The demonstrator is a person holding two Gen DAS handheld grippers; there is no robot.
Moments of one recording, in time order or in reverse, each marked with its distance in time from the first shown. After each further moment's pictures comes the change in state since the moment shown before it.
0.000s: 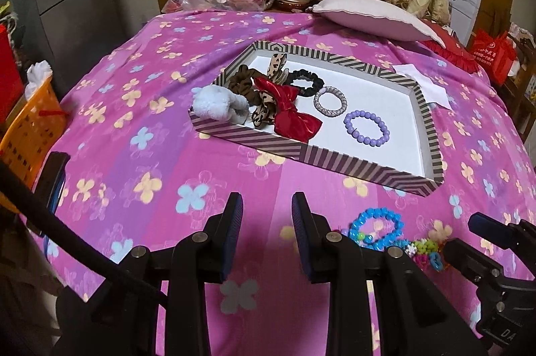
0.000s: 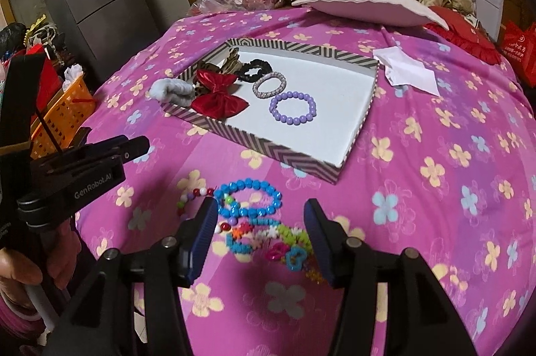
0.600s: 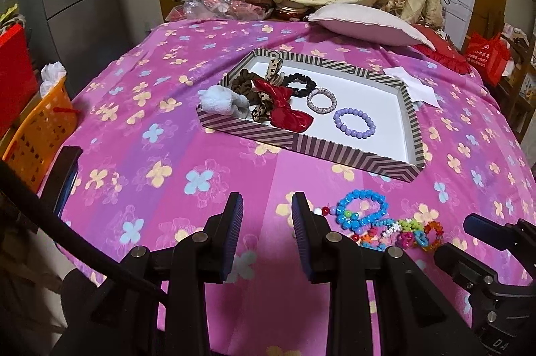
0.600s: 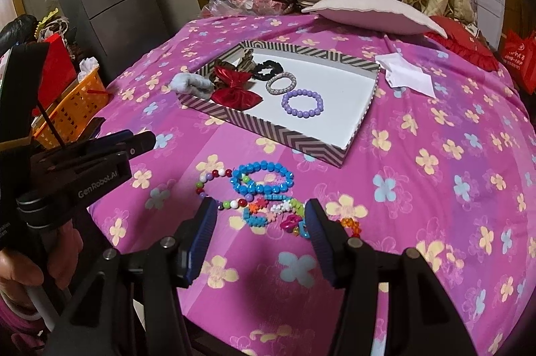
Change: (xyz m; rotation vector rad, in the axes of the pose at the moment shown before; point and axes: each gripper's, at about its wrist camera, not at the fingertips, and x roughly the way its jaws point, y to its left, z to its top) left arm -0.035 -0.004 -0.020 0.006 -0.036 0.001; right arm -0.031 0.017 -0.023 -0.037 -0.028 0.005
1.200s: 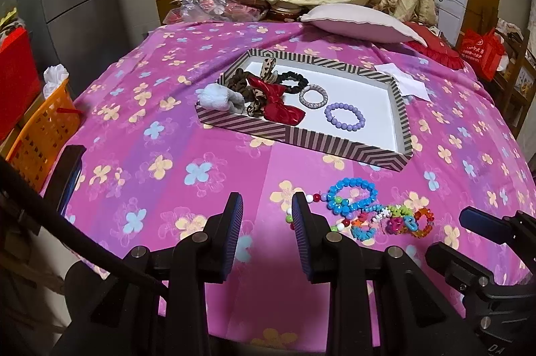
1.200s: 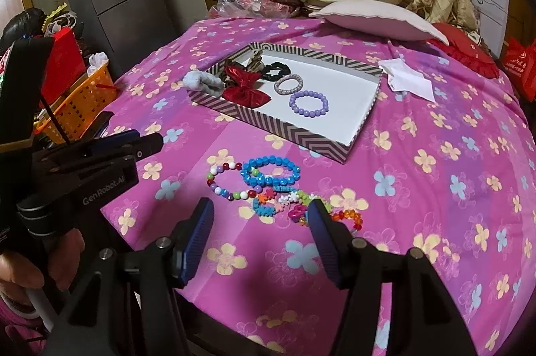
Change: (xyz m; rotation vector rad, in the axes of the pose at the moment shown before) left arm -0.018 -0.007 -0.011 0.018 -0.003 -0.003; right arm -0.013 0.009 -0.009 -0.025 -0.004 0.008
